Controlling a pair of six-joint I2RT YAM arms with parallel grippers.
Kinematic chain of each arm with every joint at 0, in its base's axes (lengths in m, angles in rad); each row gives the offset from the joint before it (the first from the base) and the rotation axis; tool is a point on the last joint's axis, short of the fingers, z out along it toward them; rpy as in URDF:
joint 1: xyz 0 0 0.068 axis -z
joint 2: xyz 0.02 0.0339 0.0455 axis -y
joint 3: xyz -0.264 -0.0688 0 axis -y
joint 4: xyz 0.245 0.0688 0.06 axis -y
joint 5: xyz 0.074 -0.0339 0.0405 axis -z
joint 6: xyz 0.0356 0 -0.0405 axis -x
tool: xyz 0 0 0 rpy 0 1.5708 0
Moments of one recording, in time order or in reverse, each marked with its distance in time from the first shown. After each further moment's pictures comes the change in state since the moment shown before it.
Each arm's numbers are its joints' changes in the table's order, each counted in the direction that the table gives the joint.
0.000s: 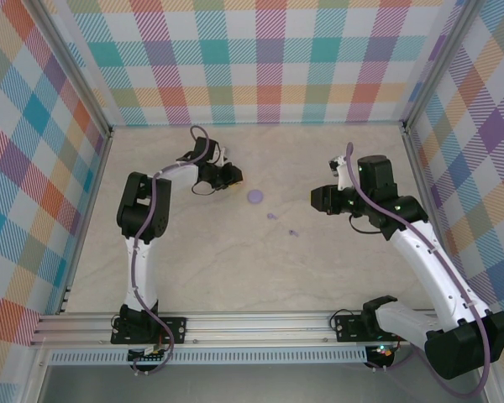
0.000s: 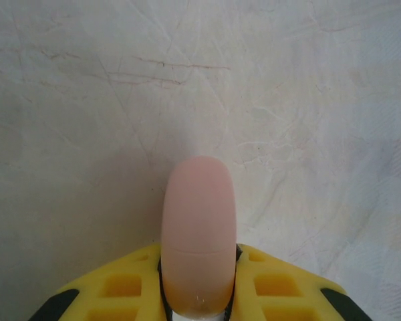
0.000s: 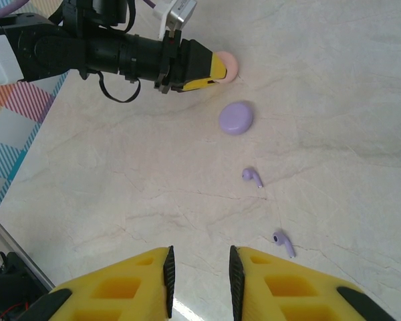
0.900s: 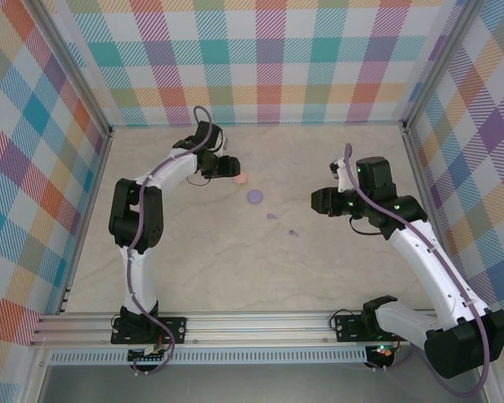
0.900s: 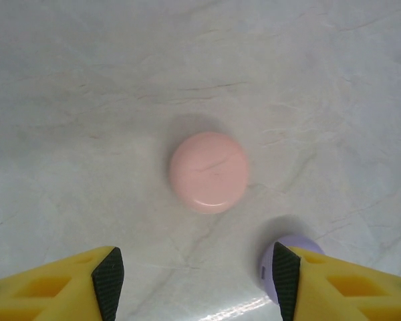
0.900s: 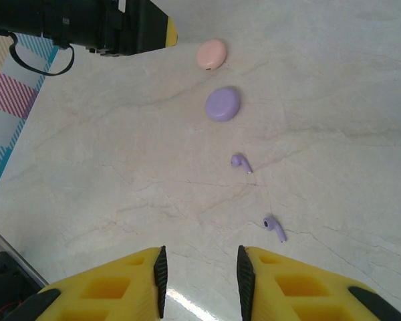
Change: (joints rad) left arm 0.079 0.147 0.134 -0.354 -0.369 -0.249; right arm 0.000 -0.006 -0.004 -0.041 0.031 -0.006
